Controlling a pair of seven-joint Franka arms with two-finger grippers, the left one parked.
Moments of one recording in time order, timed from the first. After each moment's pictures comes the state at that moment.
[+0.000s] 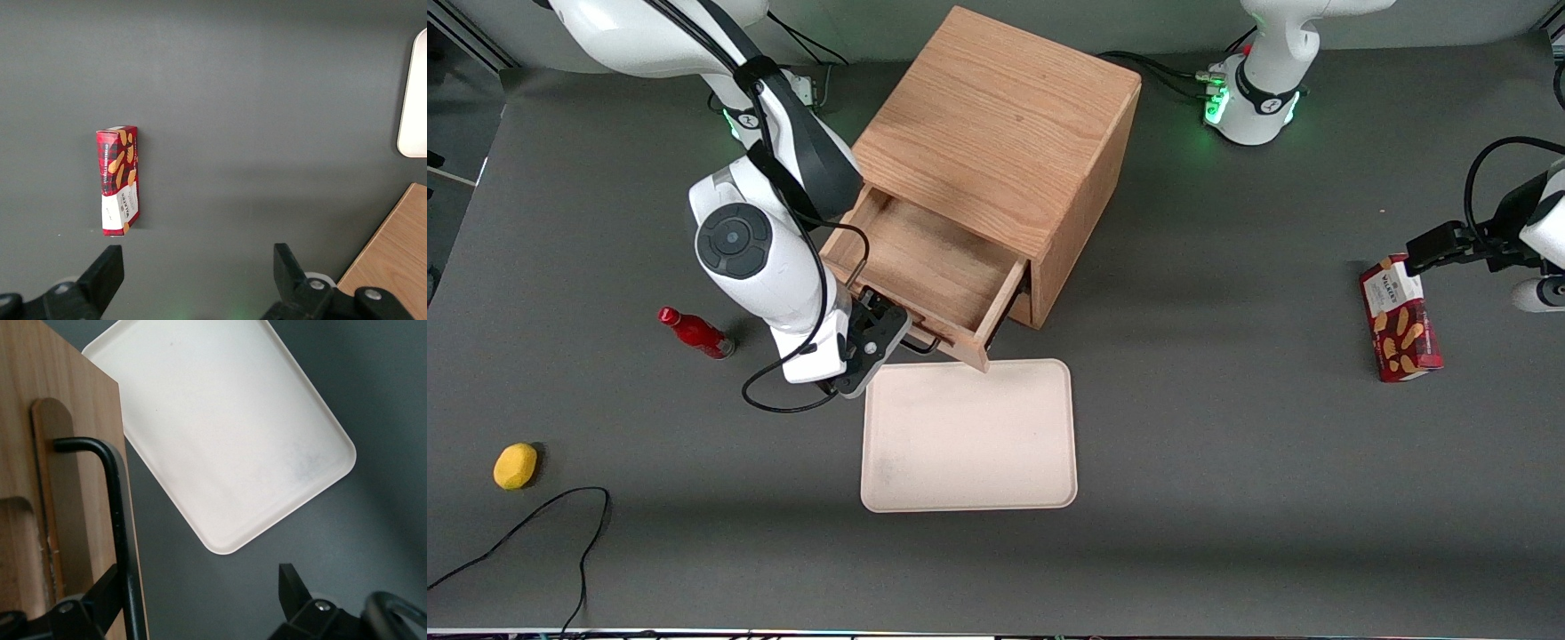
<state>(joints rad) 0.25 0.43 0.26 -1.56 -0.06 2.02 -0.45</state>
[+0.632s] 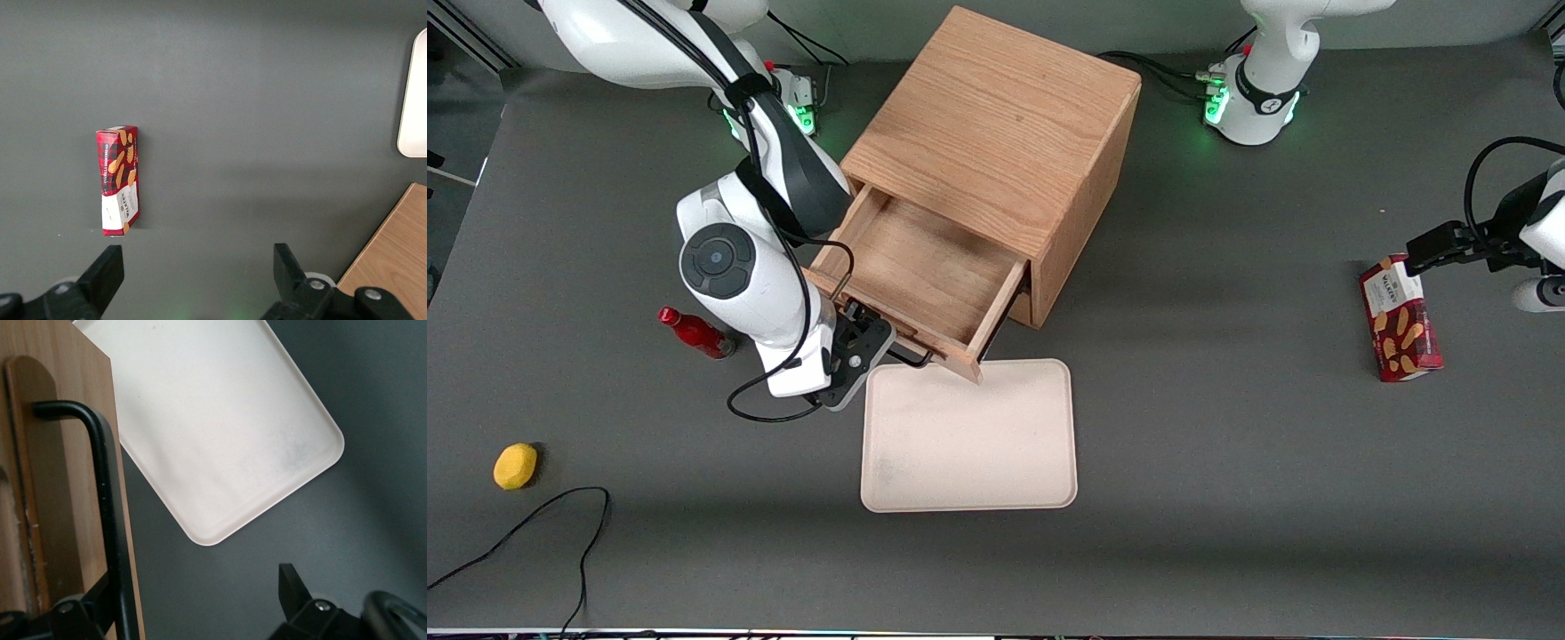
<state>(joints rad) 0.25 0.44 0.23 -1.55 -0.06 2.01 -0.48</state>
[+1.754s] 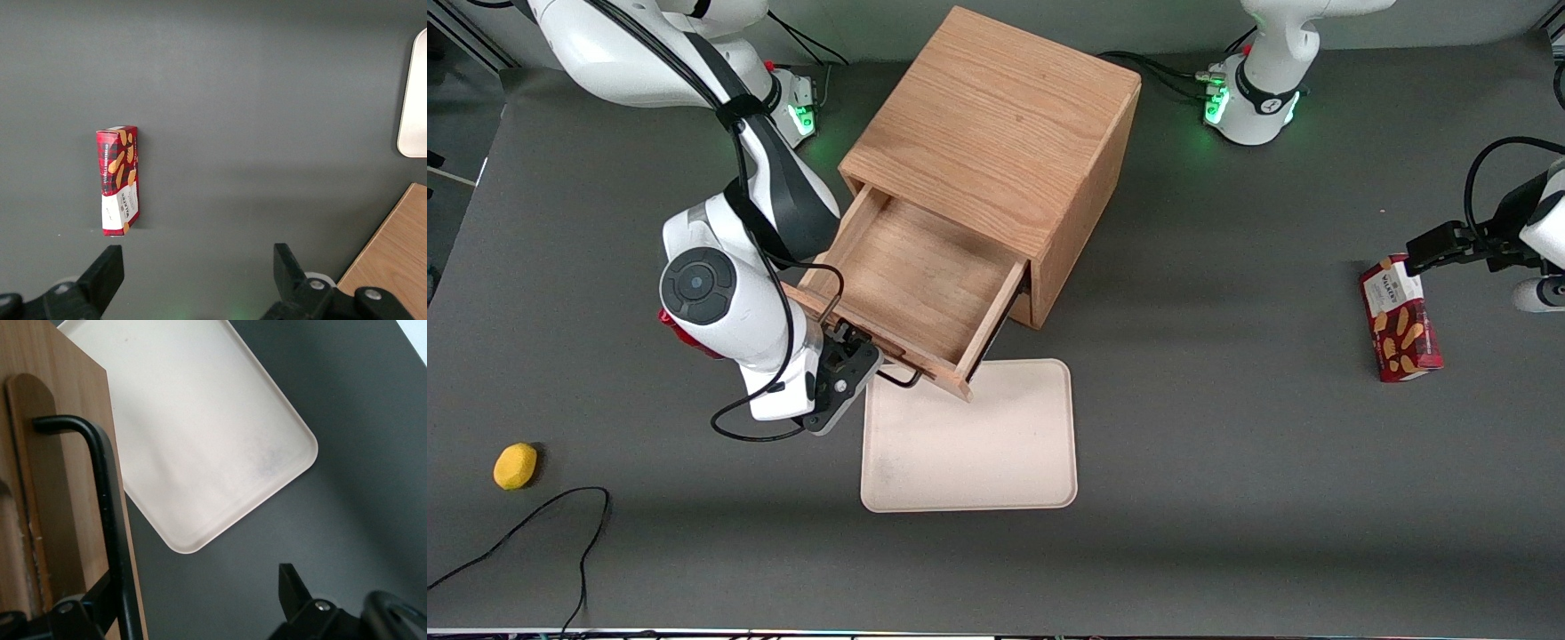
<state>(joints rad) 0.24 0.50 0.20 -1.46 -0.06 2.00 -0.48</state>
